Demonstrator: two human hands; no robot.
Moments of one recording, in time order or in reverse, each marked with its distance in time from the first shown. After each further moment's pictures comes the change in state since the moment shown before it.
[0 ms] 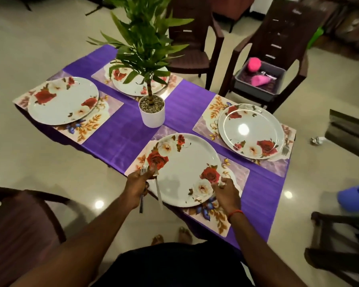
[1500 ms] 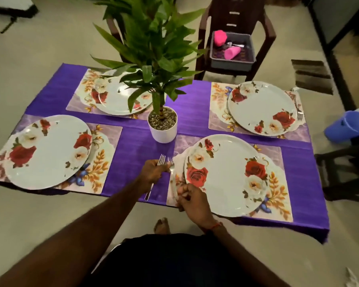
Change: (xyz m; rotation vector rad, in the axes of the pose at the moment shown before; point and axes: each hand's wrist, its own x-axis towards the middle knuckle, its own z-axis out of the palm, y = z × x) left_hand 0.175 0.110 -0.056 0.643 -0.465 0.096; right_hand -0.083 -0.187 0.210 0.364 -0.059 -0.082
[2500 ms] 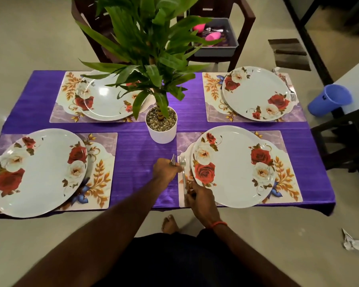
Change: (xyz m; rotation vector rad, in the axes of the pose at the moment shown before) left_hand 0.031 0.002 0.015 0.297 0.012 -0.072; right_hand 0.015 0.008 0.040 -0.265 0.136 0.098
